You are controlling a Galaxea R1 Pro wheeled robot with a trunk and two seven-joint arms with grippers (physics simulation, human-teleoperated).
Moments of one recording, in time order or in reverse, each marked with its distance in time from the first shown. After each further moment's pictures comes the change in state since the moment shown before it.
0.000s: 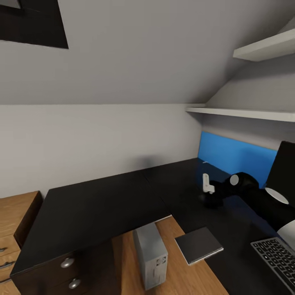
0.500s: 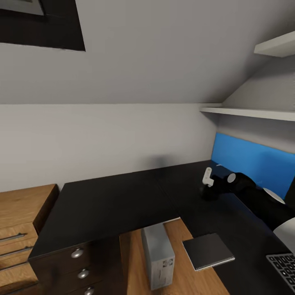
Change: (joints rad) left arm 0.010 0.000 0.001 -0.032 0.003 0.000 0.001; right arm 0.000 0.025 -0.007 0.018 -0.114 0.186 -0.251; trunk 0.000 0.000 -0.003
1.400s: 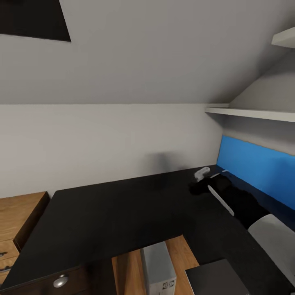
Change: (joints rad) left arm 0.000 0.008 0.000 -0.033 -0.001 0.000 0.009; right arm -0.004 0.173 -0.009 0.083 -0.610 0.328 -0.695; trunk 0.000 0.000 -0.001
